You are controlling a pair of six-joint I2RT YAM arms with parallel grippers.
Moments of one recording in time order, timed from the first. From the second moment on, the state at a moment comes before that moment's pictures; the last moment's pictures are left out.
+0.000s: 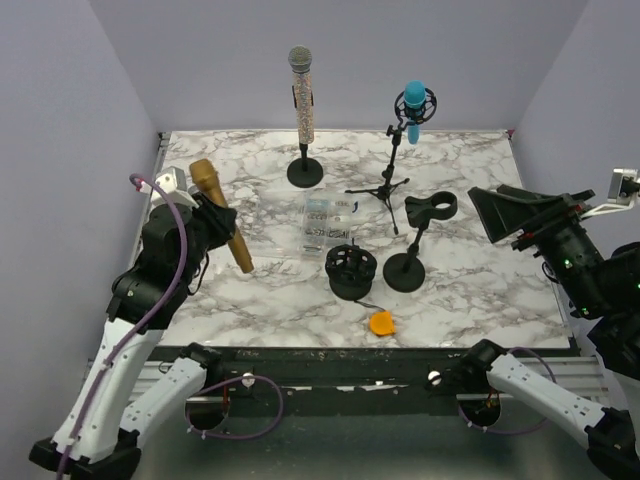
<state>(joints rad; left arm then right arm) -0.50 0.75 1.12 -0.63 -0.24 -0.62 0.66 0.66 1.40 -0.54 0.20 0.52</state>
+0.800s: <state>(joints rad) 0.22 1.71 1.26 -0.59 -0.09 -0.68 0.66 0.64 1.41 -0.62 0.28 0.51</state>
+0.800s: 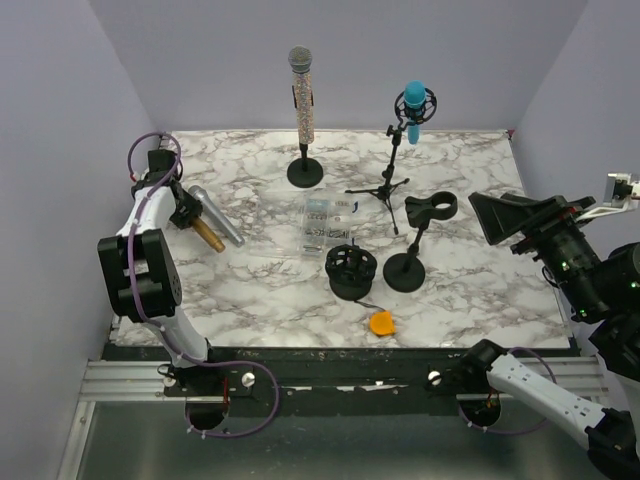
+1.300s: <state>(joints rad) 0.22 1.79 1.26 -0.59 -0.04 -0.73 0.66 0.65 1.41 -0.64 0.29 0.53</state>
